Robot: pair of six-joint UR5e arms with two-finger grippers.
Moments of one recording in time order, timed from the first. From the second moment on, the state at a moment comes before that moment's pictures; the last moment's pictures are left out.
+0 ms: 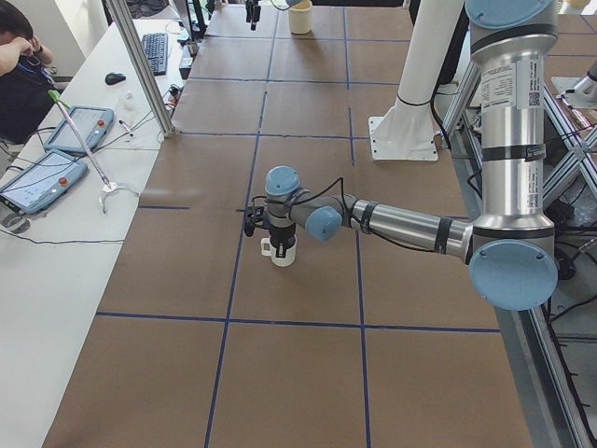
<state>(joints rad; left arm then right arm) -1.05 -1.47 -1.80 -1.94 -2.17 -0.71 1.21 -1.19 1.65 -1.27 2.28 0.41</state>
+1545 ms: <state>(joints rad) -1.44 -1.50 -1.76 -1.63 -2.32 0.00 1.21 -1.25 1.67 -1.27 2.27 0.41</state>
